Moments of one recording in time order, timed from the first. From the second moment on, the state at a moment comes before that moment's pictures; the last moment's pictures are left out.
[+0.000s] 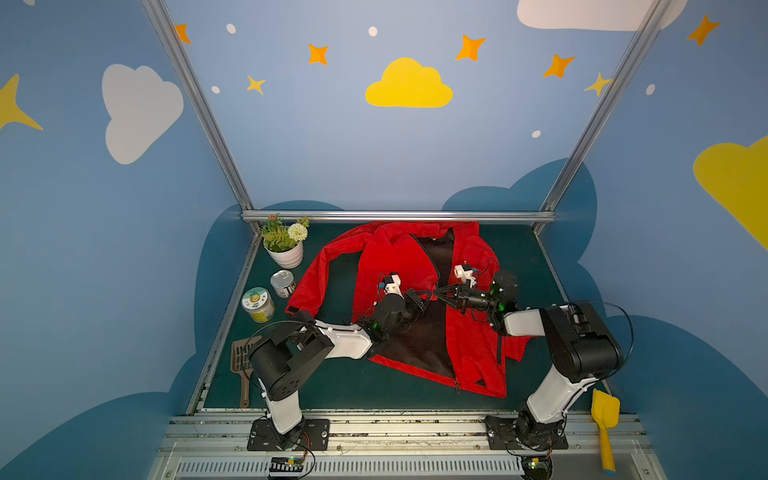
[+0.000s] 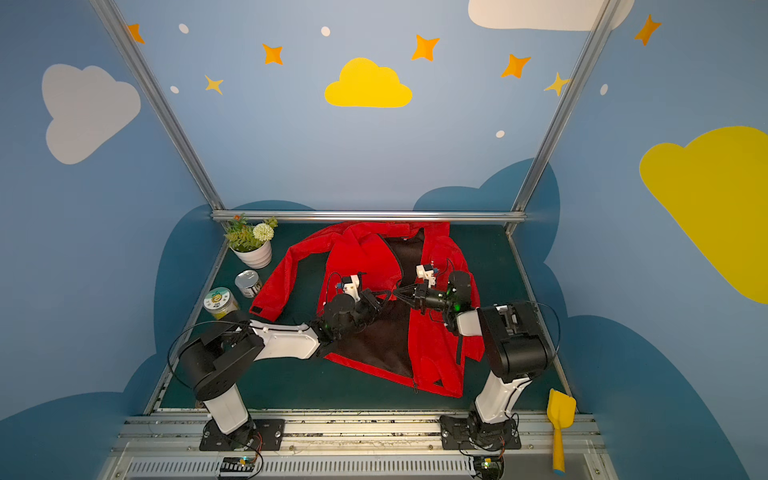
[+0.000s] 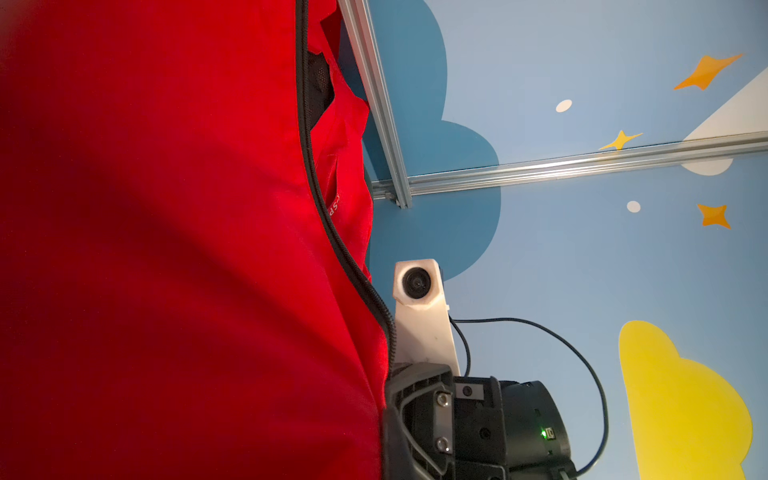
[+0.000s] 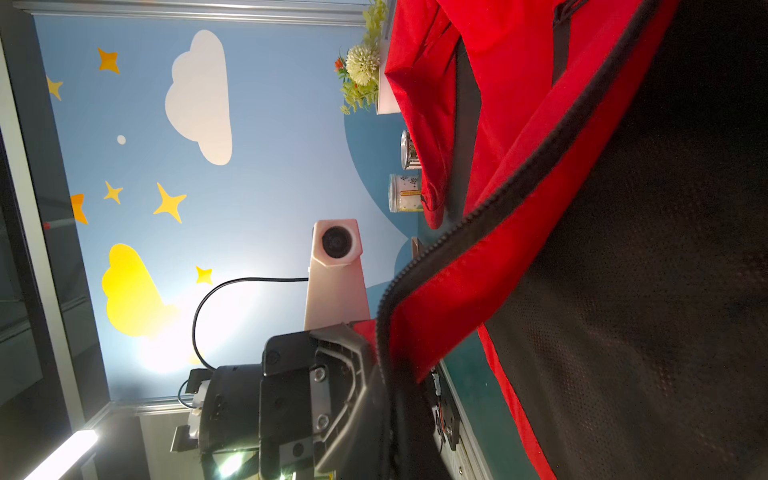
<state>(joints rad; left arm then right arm) -0.85 1.78 0.79 0.82 -0.05 -1.44 0.23 1.76 0.64 0.94 -1.12 1.35</state>
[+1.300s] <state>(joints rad) -0.81 1.80 0.77 0.87 0.00 -1.48 0.22 1.63 0.58 0.84 -1.09 1.30</state>
